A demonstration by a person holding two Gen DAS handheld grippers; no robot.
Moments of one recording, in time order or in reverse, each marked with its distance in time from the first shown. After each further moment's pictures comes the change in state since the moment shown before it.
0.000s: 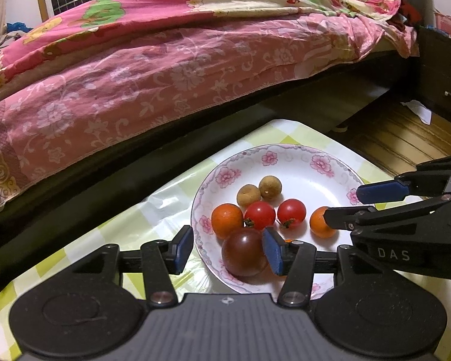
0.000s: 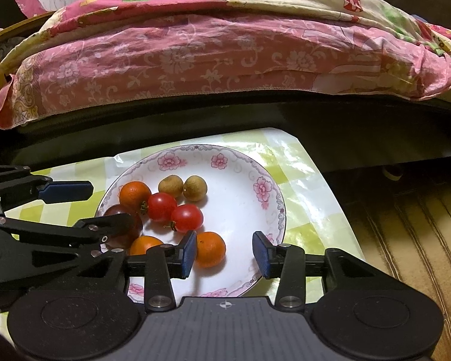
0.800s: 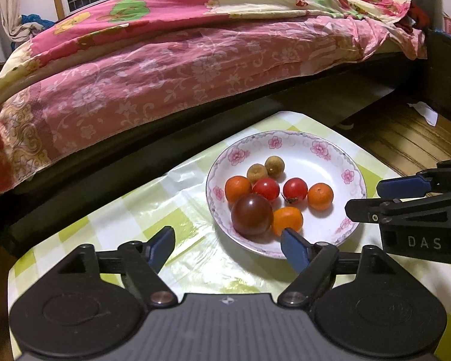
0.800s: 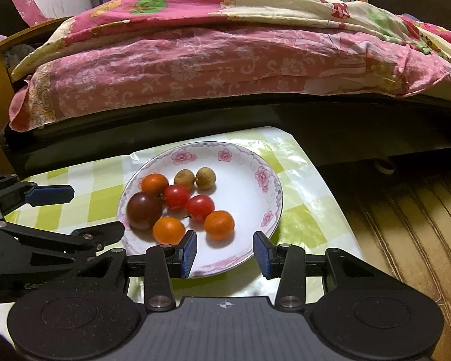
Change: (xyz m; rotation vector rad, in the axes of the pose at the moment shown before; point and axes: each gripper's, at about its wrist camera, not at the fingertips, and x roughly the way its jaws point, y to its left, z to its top) left arm -0.039 0.001 -0.024 -0.039 0.015 0.042; right arm -0.043 0.009 -0.016 0.031 -0.011 0.004
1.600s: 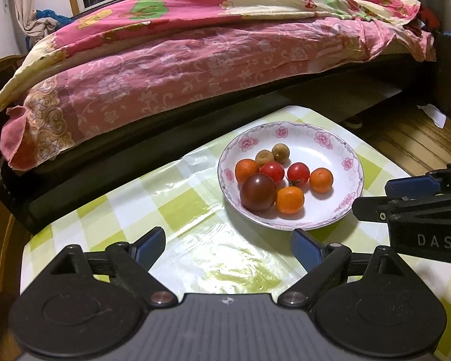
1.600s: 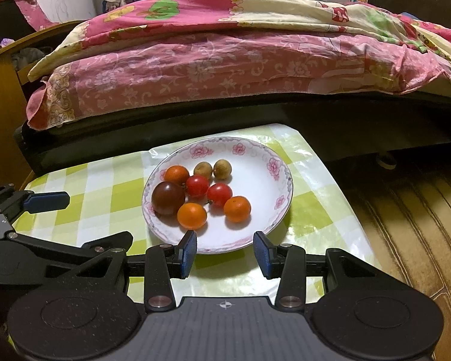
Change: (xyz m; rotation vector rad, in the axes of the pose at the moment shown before) left arm -0.028 -0.001 -0.018 -0.030 0.006 0.050; right arm -0.026 0.014 -0.015 0.010 -0.006 0.013
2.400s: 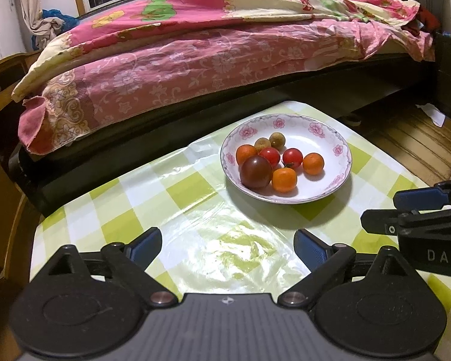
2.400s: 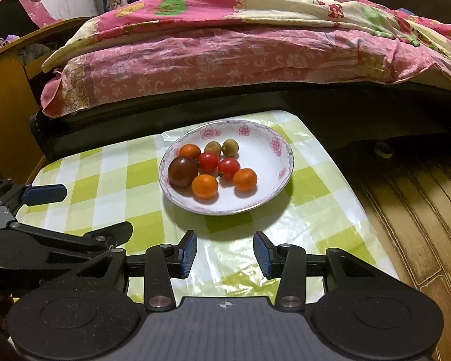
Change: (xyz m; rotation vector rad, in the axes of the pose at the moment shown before) left arm -0.030 -0.001 -0.023 -0.007 -0.004 0.012; right arm -0.031 0.013 -0.026 0.010 0.021 -0.002
